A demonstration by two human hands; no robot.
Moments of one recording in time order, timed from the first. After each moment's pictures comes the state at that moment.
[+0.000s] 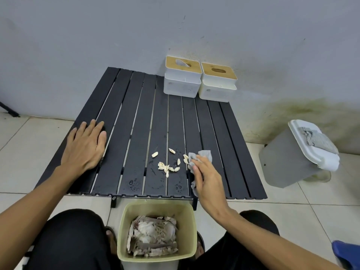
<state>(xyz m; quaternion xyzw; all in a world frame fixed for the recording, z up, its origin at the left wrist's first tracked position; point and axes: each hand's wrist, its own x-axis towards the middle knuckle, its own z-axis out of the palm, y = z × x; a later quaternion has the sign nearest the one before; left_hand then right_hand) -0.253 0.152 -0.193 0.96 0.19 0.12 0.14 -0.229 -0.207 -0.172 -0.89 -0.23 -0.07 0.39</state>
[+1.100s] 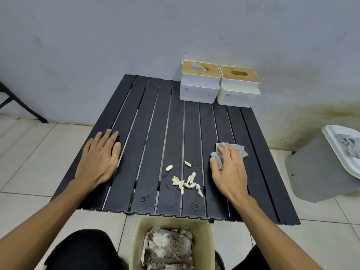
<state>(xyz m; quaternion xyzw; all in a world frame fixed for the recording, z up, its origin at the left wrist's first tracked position) -0.250 0.153 -0.195 0.96 0.20 0.12 0.13 -0.150 -0.195 -0.173 -0.94 -0.15 -0.08 0.28</state>
